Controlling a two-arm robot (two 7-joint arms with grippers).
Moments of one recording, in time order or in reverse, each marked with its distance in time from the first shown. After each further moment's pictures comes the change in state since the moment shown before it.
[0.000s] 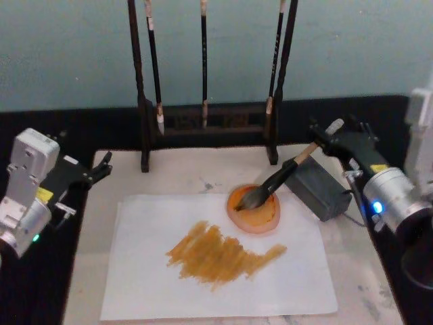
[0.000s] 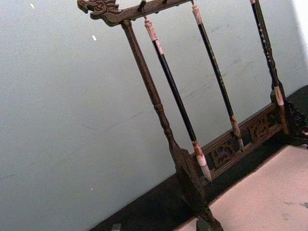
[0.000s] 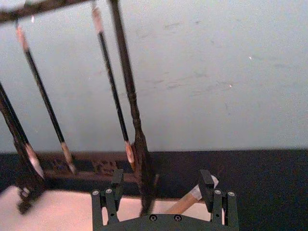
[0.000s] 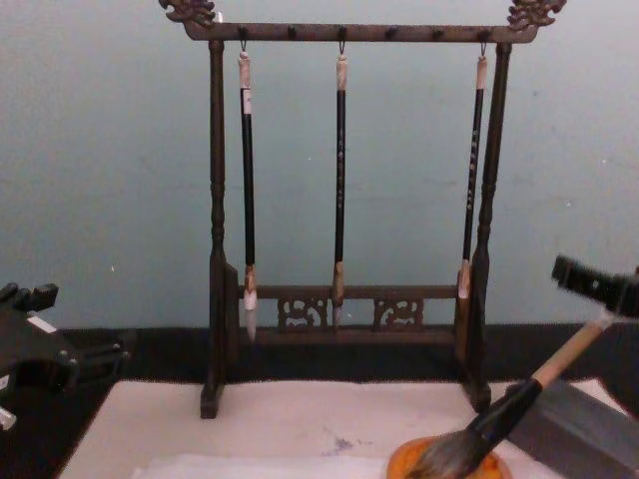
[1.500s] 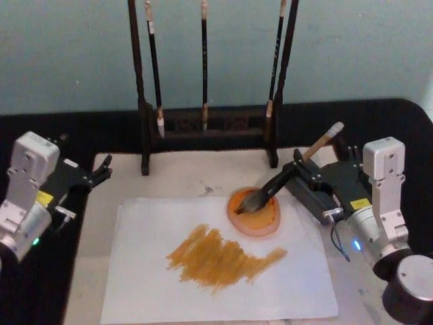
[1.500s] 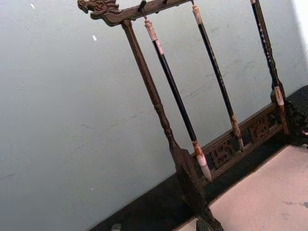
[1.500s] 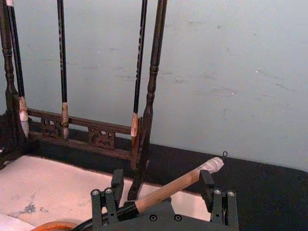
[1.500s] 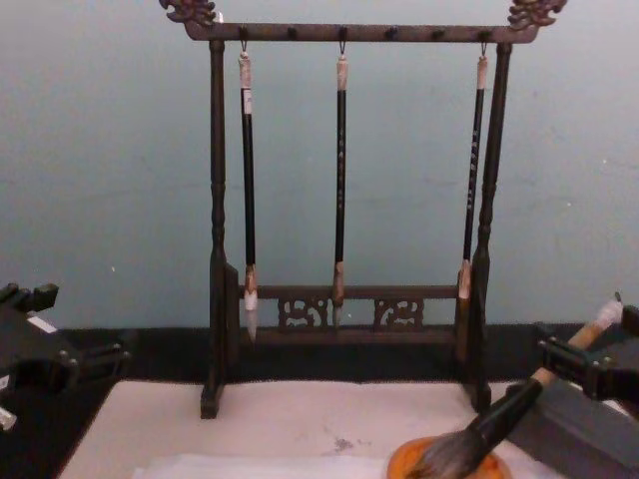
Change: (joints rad) left arm 0.000 0.000 0.000 0.000 0.000 0.000 0.000; right arm -0.041 -0.069 -0.069 0.098 -0.368 -0.127 -0.124
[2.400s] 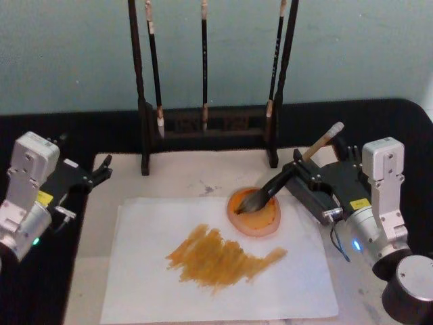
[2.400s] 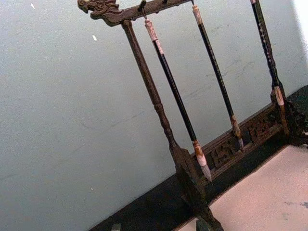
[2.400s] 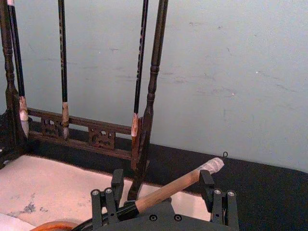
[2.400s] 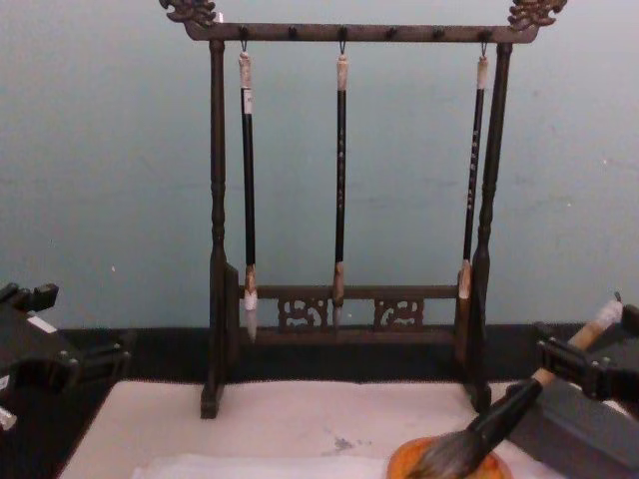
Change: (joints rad) left arm 0.000 0.000 0.000 0.000 0.000 0.000 0.000; right arm 0.001 0.000 -0.002 0.000 -0.005 0.000 -0.004
